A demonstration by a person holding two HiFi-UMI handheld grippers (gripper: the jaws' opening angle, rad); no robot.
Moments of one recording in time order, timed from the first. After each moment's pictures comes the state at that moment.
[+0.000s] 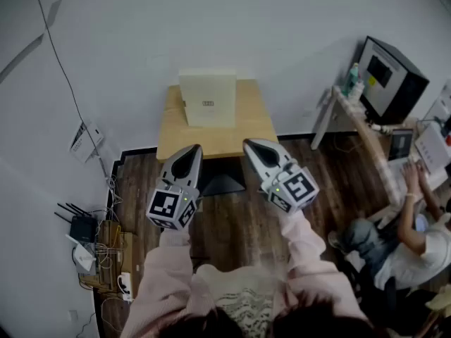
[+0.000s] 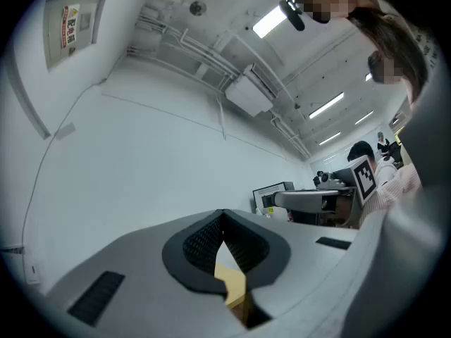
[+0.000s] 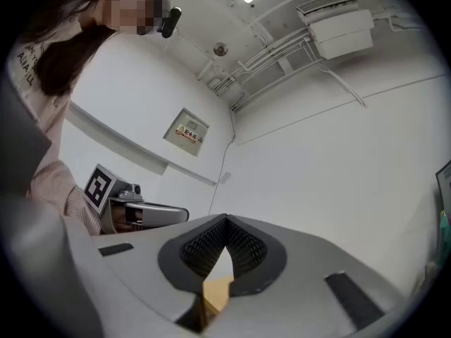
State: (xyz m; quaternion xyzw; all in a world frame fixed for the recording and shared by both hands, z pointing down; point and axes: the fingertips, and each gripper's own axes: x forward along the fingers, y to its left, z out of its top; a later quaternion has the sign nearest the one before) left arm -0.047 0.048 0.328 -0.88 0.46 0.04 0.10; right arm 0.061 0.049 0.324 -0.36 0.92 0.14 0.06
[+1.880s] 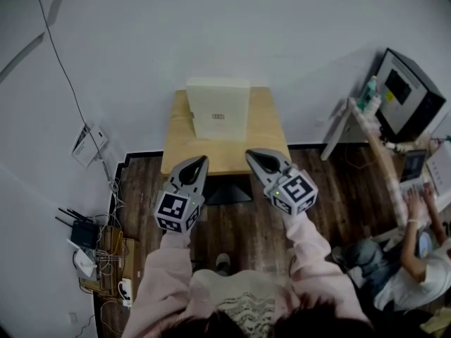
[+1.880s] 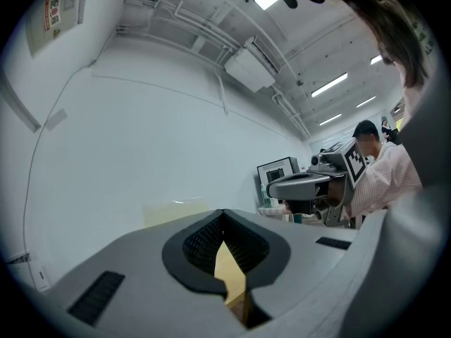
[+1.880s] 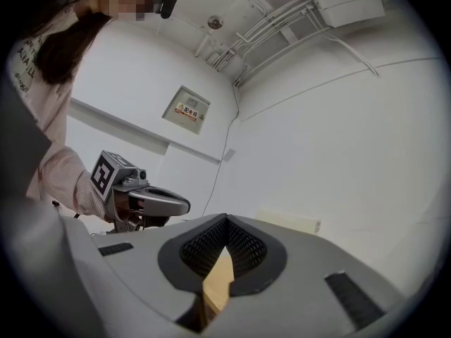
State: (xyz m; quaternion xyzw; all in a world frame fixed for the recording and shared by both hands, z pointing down) left arm -0.061 -0.045 0.377 -0.88 0.46 -0.04 0.07; right arm 0.040 -0.054 0.375 -0.33 0.94 0.10 -0.02
